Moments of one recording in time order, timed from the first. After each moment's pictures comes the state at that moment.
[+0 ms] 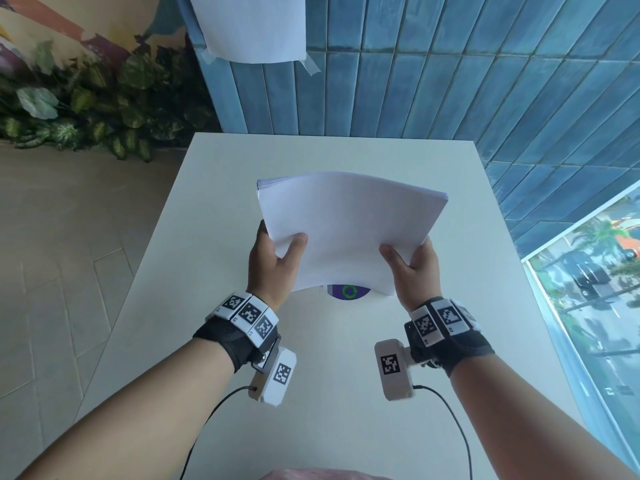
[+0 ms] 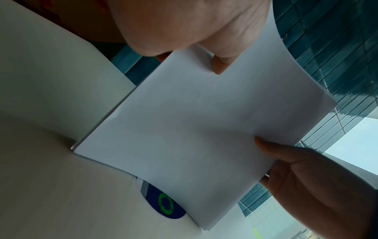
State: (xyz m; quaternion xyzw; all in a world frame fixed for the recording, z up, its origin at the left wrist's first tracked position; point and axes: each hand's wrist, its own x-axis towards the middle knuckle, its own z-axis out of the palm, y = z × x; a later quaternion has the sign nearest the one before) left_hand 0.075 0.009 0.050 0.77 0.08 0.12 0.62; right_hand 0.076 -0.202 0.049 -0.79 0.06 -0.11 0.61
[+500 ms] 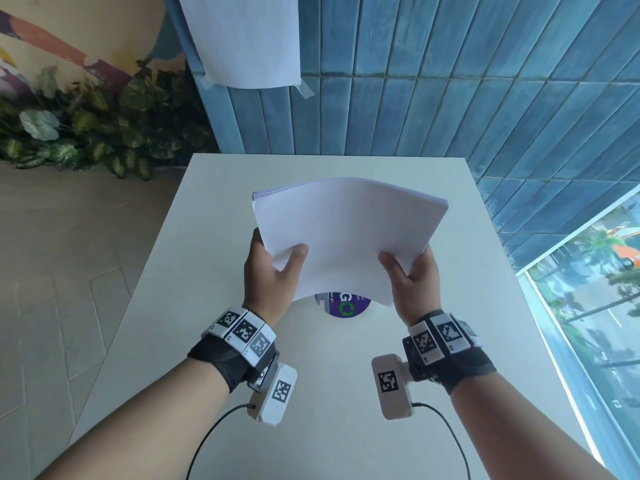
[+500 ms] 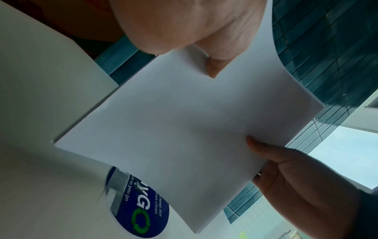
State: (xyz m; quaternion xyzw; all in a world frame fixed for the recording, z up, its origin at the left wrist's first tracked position) left_hand 0.080 0.006 0.065 0.77 0.06 0.17 0.61; right_hand 0.080 -0.202 0.062 -0.78 0.04 -0.15 0.61
